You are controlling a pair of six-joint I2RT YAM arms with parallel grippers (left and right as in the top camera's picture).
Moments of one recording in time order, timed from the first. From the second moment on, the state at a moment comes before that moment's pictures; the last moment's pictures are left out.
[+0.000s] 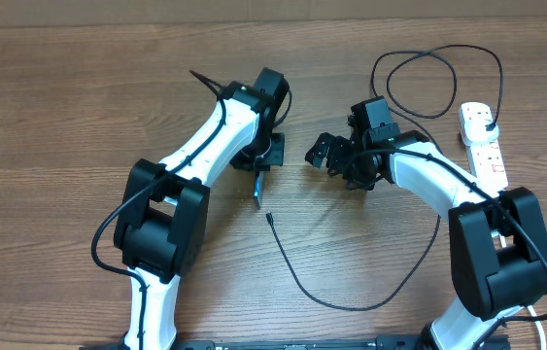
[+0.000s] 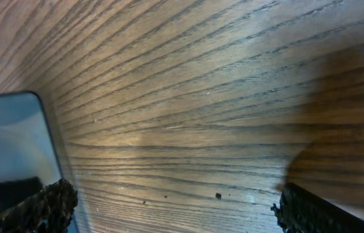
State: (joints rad) left arm -0.46 2.15 1.67 -1.04 0.06 -0.39; right arm 0.30 1.85 1.10 -0.43 -0.32 0.65
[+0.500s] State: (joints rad) left arm -0.46 2.12 1.59 -0.99 0.05 -0.39; right arm 0.30 1.85 1.10 -0.43 -0.32 0.65
